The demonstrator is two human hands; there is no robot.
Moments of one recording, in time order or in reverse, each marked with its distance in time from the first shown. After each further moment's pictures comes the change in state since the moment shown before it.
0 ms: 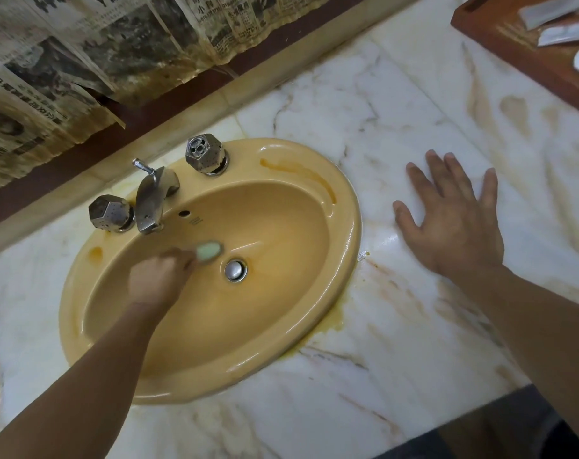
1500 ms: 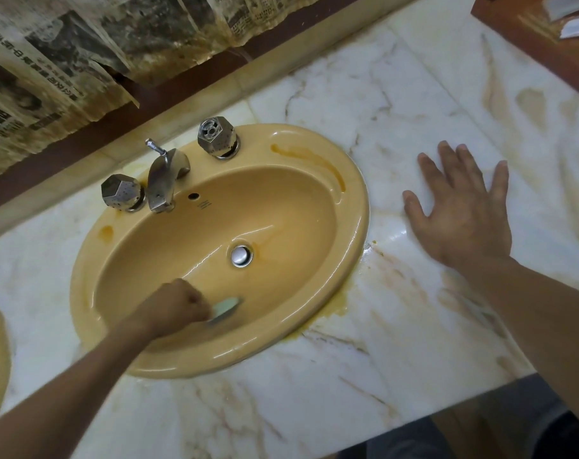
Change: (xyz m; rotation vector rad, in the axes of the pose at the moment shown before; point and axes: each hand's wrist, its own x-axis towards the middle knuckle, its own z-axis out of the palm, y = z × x) left_hand -0.050 0.021 -0.056 -0.332 -0.885 -0.316; right_hand -0.001 0.000 0.000 -0.001 -0.023 0.002
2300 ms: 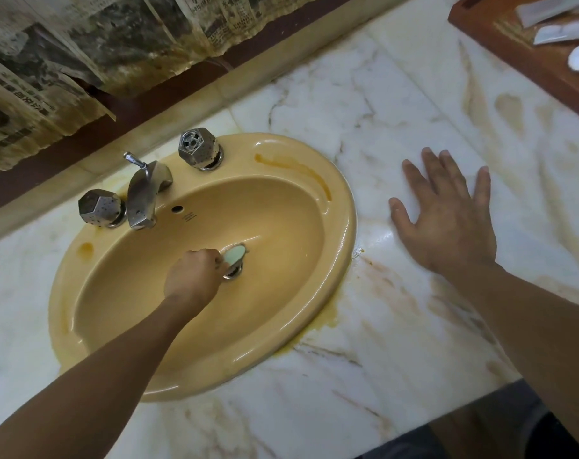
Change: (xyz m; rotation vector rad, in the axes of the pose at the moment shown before) left_hand 0.063 0.067 0.006 0.136 0.454 0.074; right_hand 0.001 -0.001 -0.001 -0.005 -0.026 0.011
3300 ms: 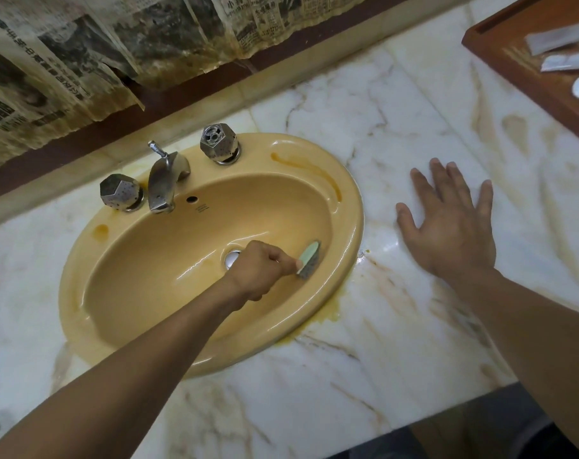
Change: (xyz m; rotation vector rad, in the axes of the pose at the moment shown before) left_hand -0.043 0.086 -0.027 -0.904 -0.423 -0.046; right_hand 0.000 0.001 0.002 -0.007 -0.026 -0.001
